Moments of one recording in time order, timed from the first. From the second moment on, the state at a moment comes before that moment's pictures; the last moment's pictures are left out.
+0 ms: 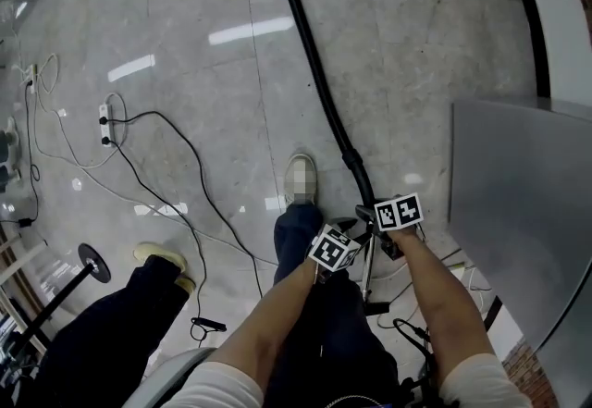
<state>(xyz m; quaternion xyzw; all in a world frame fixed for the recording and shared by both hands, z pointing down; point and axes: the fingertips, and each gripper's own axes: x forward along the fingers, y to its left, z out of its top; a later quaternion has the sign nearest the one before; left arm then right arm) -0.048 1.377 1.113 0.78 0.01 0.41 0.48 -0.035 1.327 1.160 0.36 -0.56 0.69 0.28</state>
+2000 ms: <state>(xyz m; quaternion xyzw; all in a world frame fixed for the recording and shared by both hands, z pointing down) -0.140 1.046 0.338 0.91 -0.38 0.03 0.14 -0.072 1.064 0.320 0.57 -0.80 0.17 0.04</state>
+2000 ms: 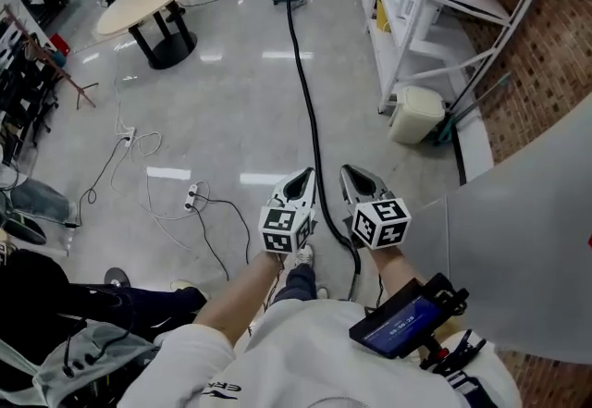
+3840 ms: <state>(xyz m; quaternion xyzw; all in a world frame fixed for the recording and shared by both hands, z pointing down) -0.154 1.063 0.269 0.92 -0.39 -0.02 0.08 -0.083 1.091 0.264 0.58 -0.81 0.10 0.03</state>
